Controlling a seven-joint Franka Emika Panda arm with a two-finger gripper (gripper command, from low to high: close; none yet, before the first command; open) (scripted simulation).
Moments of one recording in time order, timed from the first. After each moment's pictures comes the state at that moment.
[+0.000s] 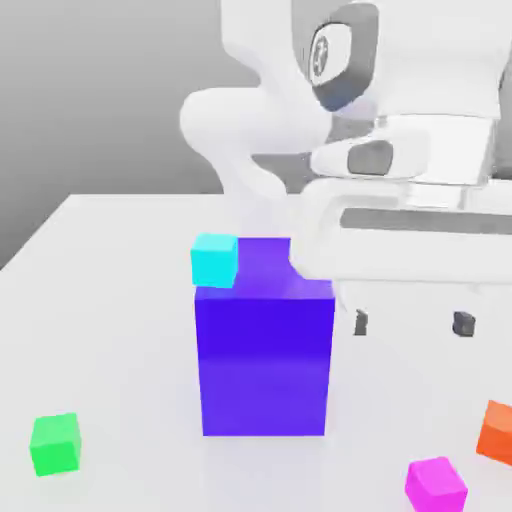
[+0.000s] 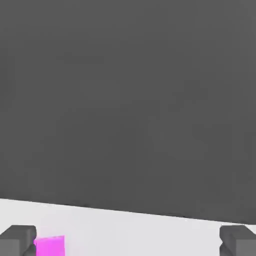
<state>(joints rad) 0.03 0.06 0.25 -2.30 -0.22 2.55 1.09</state>
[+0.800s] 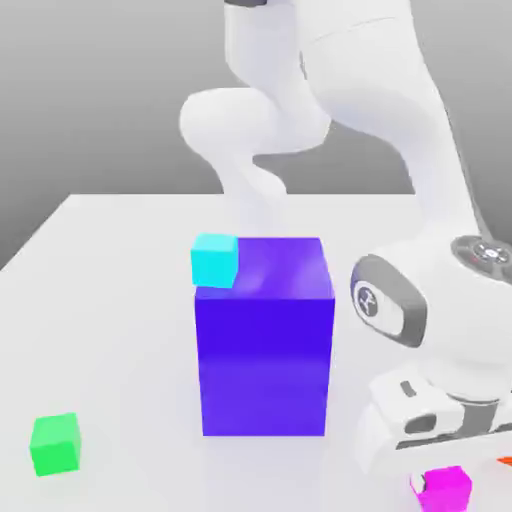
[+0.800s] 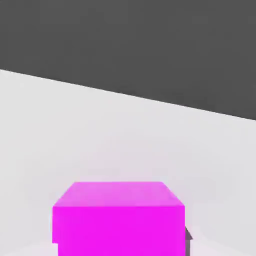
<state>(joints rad) 0.11 0.39 0.27 -2.30 -0.23 2.68 1.16</state>
